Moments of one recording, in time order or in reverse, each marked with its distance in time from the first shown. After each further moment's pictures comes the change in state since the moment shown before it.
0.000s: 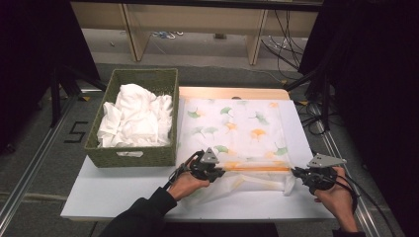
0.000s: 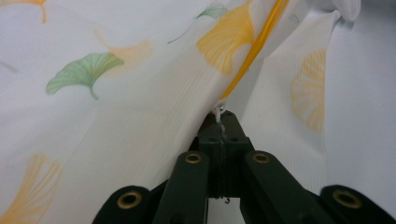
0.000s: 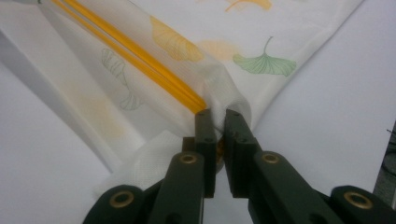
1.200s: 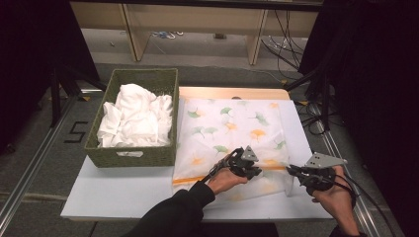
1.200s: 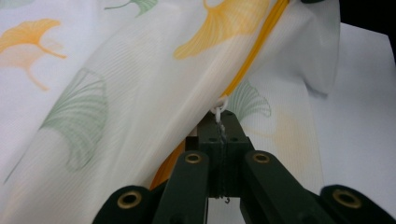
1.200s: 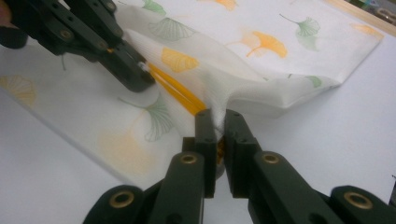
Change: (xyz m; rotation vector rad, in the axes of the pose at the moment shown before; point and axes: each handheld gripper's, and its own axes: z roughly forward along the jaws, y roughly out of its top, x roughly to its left) left arm -0.040 0.059 0.084 -0.030 -0.104 0.069; right arm 0.020 0.022 -0.016 -0.071 0.049 -0.051
